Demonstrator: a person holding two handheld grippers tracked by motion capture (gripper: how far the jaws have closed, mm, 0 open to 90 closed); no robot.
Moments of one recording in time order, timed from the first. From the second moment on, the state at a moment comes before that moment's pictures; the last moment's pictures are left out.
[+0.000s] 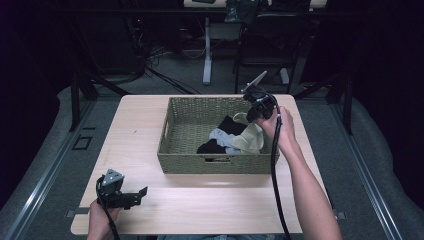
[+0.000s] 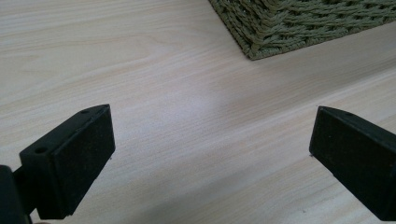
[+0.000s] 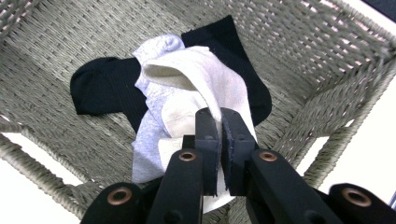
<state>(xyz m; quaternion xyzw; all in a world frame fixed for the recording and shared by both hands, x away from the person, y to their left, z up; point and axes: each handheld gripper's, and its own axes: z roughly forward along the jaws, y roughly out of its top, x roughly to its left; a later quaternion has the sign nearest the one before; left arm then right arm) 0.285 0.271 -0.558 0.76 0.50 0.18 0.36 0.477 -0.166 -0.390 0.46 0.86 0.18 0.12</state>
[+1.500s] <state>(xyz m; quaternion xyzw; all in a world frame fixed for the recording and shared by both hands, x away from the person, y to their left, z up) 0.285 0.271 -0.558 0.76 0.50 0.18 0.36 0.456 -0.190 -0.308 0.46 0.84 0.20 0.18</state>
